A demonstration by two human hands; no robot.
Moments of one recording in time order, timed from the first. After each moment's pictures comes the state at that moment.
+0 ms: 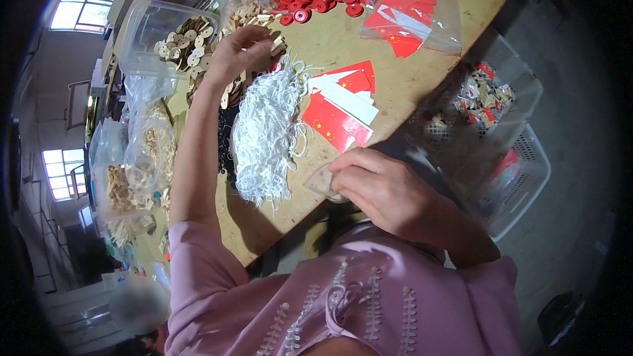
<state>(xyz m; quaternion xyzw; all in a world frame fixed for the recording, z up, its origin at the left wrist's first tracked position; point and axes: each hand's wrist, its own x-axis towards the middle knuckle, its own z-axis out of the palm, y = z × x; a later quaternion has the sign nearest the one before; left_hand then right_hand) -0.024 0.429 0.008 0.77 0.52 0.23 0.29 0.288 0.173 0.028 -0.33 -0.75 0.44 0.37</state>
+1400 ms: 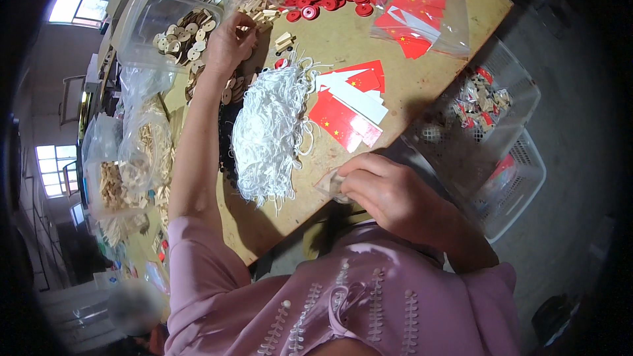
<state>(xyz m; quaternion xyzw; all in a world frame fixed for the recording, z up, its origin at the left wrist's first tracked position) -0.039 0.444 0.009 0.81 0.56 0.19 0.03 0.277 0.168 0.018 -0.34 -0.75 0.44 0.35</state>
